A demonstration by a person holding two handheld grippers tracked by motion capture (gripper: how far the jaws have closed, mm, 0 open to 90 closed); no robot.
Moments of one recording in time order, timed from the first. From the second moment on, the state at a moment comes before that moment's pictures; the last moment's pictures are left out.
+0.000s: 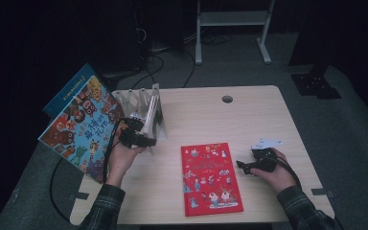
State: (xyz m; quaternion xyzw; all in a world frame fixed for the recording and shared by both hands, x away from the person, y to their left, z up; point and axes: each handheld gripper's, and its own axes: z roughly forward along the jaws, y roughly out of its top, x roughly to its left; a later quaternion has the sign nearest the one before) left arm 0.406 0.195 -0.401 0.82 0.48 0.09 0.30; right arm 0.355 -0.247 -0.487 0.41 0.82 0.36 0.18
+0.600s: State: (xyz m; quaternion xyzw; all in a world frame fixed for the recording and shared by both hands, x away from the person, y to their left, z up) left arm 0.418 0.169 -0.406 0.82 0.47 0.05 0.33; right arm 0.356 -0.247 -0.487 0.41 0.82 0.36 0.18
